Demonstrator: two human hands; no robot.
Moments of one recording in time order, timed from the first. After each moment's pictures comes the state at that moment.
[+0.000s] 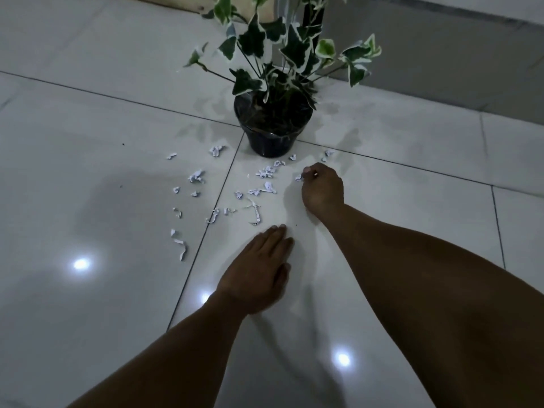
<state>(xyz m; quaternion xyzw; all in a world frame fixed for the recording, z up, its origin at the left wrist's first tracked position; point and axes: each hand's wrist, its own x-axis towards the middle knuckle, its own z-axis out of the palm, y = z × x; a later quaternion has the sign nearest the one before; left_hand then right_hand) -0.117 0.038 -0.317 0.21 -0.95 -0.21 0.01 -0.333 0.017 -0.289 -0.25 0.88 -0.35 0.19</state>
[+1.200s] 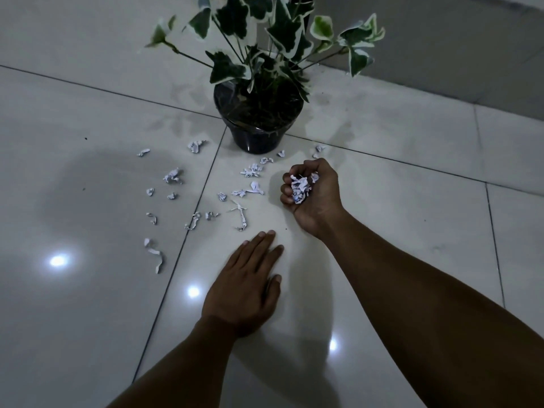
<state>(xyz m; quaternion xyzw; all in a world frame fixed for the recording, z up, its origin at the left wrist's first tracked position) -0.117 0.047 -0.327 0.26 -0.94 -0.23 0.04 -0.331 0.017 -0.283 0.03 0.47 -0.70 0.54</state>
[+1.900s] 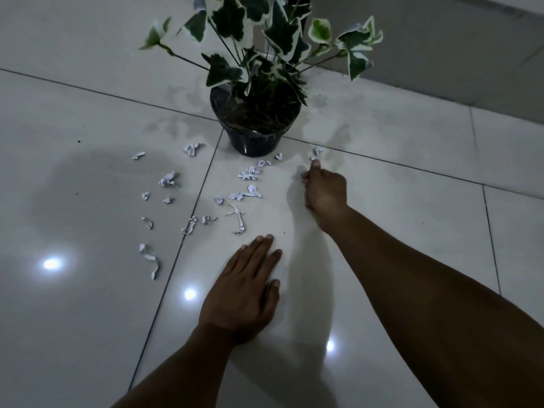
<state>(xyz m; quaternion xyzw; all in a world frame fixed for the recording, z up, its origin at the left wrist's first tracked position) -0.116 0.047 -0.335 0.25 -0.94 -0.22 0.07 -0.354 0.015 -0.298 -0.04 0.79 -0.53 0.31</state>
